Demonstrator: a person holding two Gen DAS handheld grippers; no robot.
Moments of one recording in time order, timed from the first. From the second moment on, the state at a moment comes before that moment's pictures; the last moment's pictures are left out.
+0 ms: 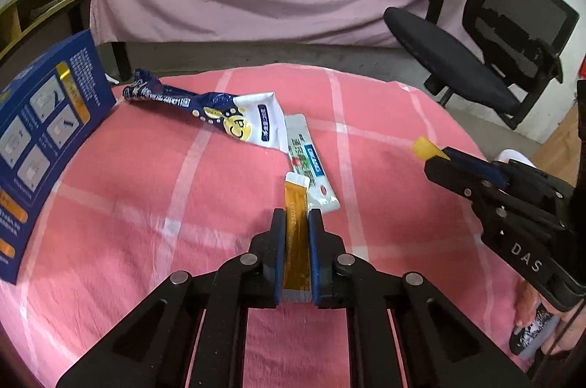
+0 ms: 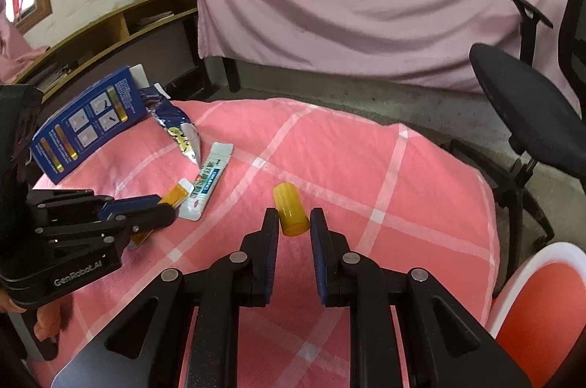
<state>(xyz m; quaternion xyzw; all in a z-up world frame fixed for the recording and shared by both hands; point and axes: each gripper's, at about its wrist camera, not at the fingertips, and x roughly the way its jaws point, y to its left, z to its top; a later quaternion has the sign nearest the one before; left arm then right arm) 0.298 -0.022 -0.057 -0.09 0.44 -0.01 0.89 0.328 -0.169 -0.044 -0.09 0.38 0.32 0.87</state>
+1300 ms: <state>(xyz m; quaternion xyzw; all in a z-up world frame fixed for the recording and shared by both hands) 0.213 -0.135 0.070 -0.02 0.08 -0.11 0.99 0.208 -0.294 0.051 0.01 -0.03 0.16 0.99</state>
